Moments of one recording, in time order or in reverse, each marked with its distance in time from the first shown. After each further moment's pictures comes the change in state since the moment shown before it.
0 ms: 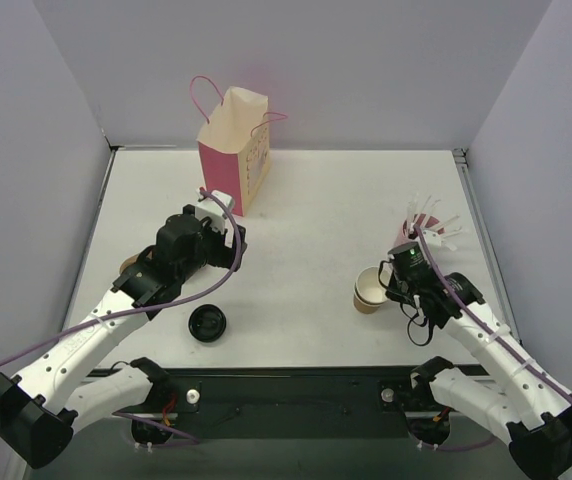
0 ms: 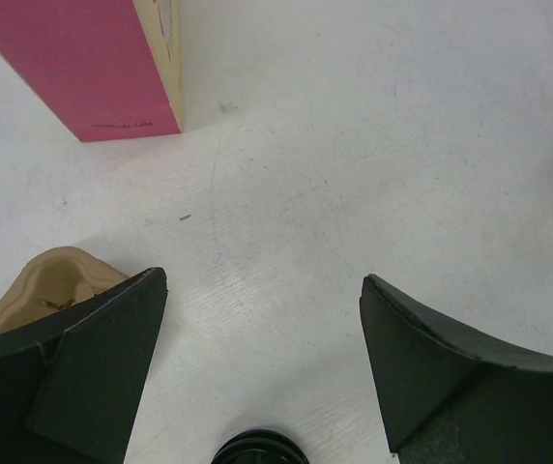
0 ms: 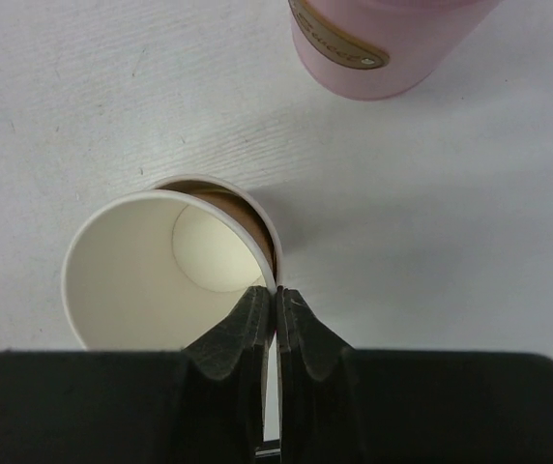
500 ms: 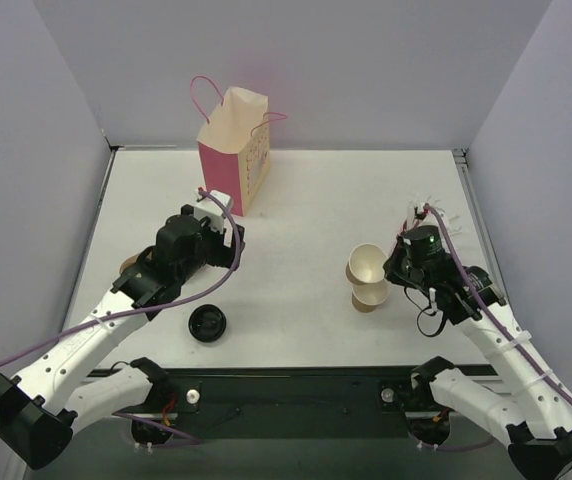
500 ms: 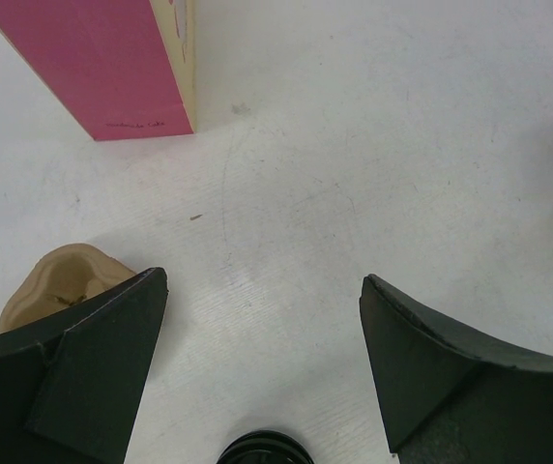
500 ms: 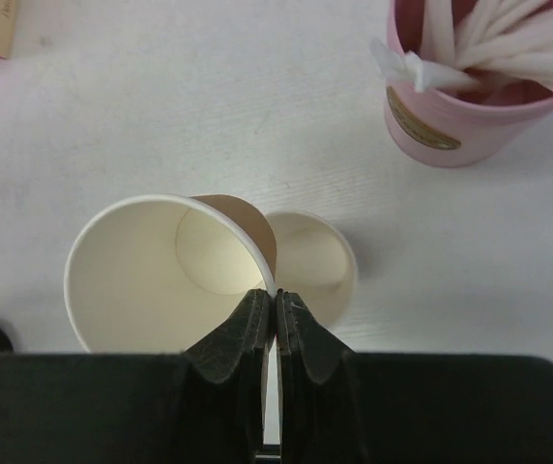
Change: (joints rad) left arm -0.003 -0.002 0.000 0.002 -0.021 0.003; right arm -0.033 -0.035 0.151 -0.003 -0.104 -0.043
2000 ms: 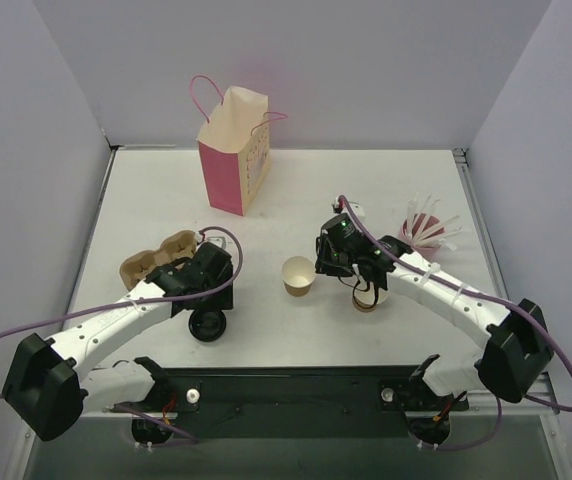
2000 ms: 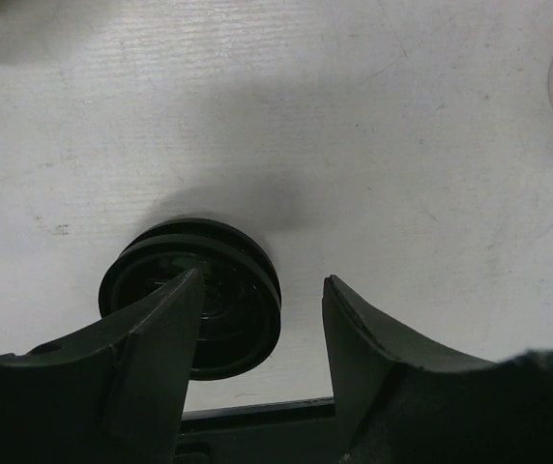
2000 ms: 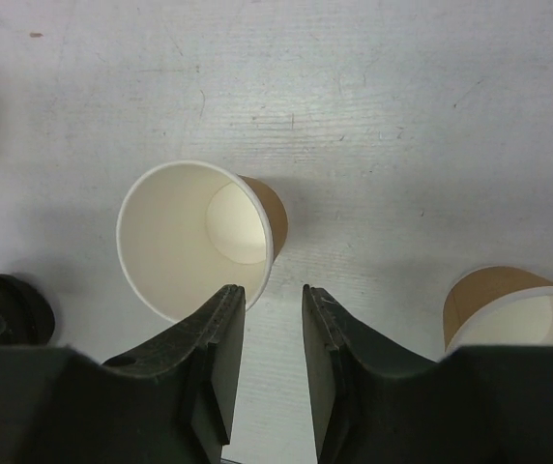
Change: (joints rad) left arm -0.059 0.157 -0.116 -0.404 -0.062 -0.531; right arm 0.264 0.512 0.105 0.280 -0.056 0.105
